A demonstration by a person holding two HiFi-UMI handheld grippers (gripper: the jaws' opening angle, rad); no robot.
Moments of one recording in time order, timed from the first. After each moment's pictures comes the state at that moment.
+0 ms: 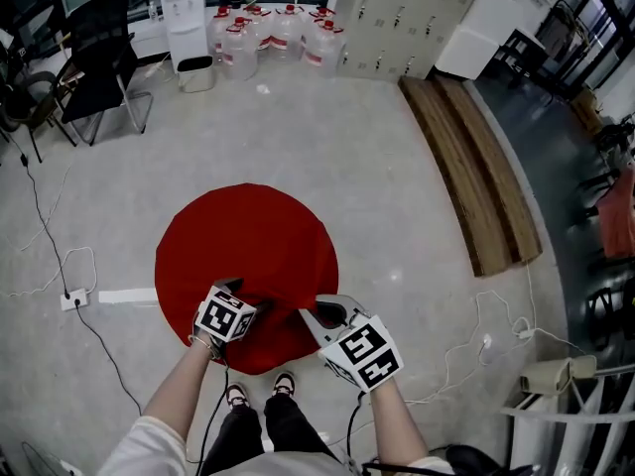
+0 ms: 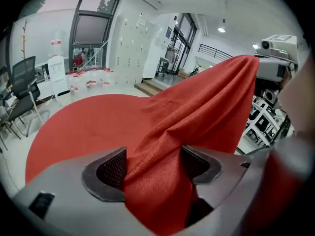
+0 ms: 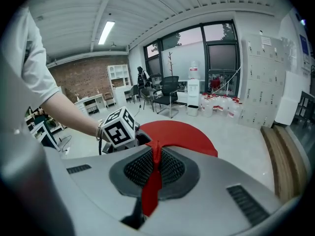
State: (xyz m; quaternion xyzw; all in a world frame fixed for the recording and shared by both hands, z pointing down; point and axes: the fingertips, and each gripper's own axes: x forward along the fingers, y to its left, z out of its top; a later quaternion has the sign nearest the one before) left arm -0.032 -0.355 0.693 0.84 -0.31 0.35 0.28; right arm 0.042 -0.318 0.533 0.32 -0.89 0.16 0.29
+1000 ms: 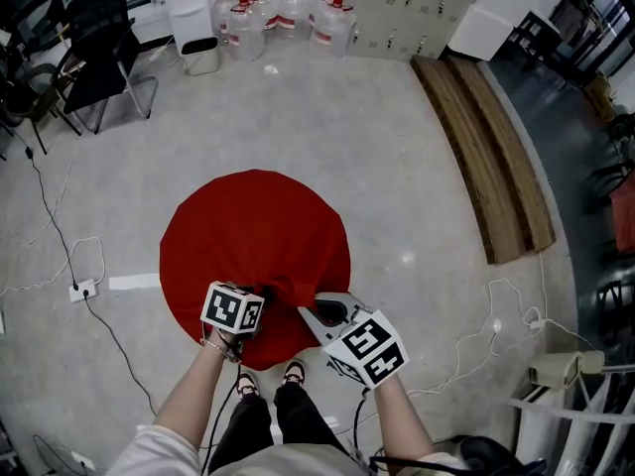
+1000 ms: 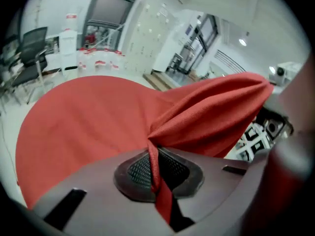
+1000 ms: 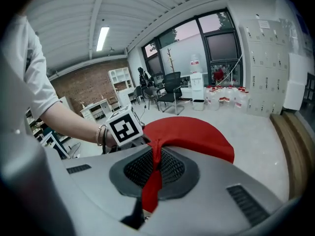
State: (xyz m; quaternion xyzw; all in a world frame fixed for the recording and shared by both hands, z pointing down) left arm -0.029 -0.346 0.698 0.79 -0.32 0.33 0.40; right arm 0.026 -0.318 0.552 0.28 -0.89 0.22 0.27
